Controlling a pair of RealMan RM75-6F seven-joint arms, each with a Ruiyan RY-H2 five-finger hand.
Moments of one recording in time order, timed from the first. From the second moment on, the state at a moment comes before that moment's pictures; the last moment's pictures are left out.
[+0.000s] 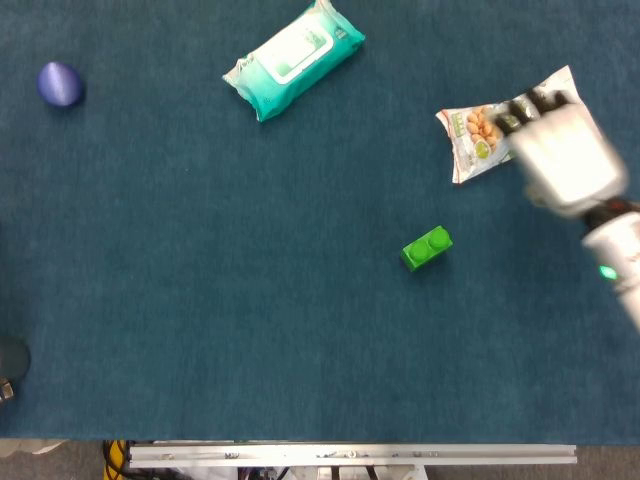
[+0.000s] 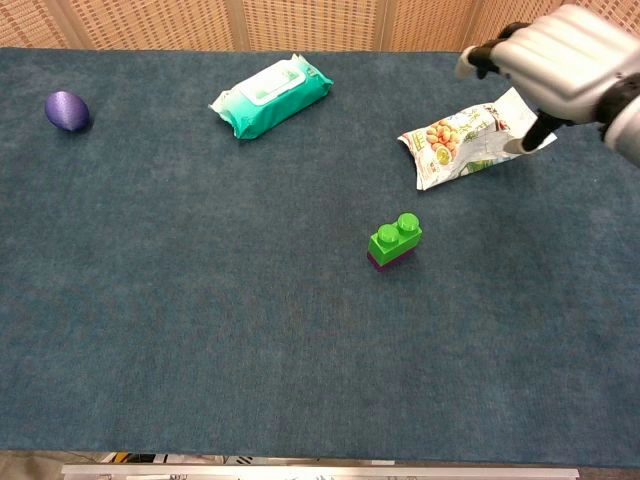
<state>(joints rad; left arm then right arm) 0.06 -1.13 -0.01 -1.52 1.60 1.65 -0.07 0.84 -1.19 -0.16 -1.91 -1.03 1.38 -0.77</state>
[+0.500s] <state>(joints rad) 0.03 -1.15 -0.02 -1.52 1.59 1.62 -0.01 0.49 -1.06 -0.25 -1.84 -1.24 1.61 -0.65</state>
